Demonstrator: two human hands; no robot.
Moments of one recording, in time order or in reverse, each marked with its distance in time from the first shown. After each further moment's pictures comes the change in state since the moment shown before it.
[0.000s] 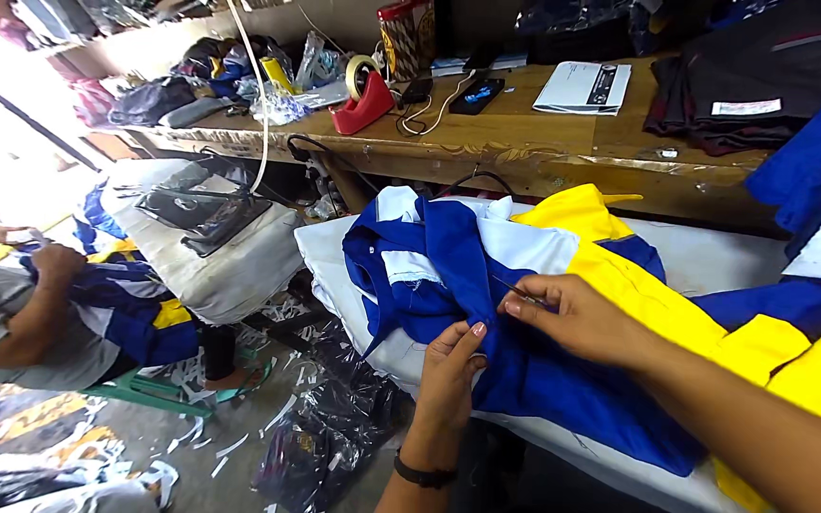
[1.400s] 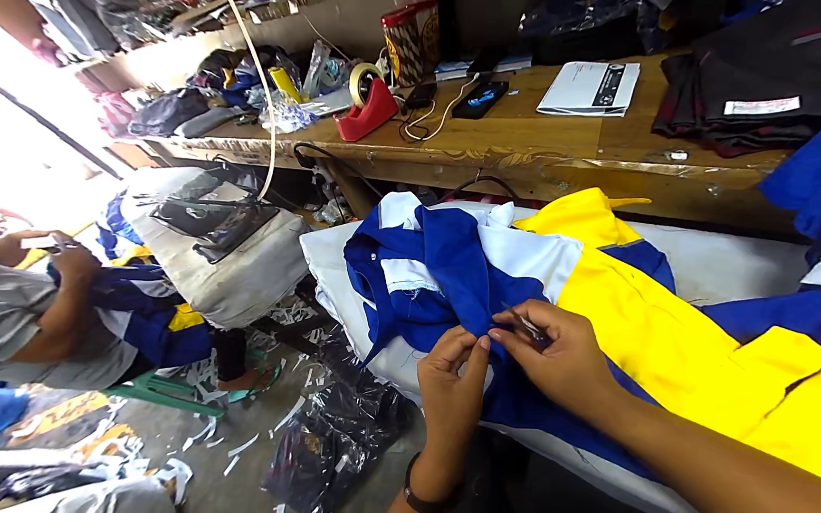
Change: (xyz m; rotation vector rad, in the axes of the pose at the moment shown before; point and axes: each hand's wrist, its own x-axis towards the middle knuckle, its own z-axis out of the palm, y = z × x) left_hand 0.000 -0.012 0.006 0.536 0.042 0.595; right_hand -0.012 0.032 0.049 -0.046 0.423 -0.281
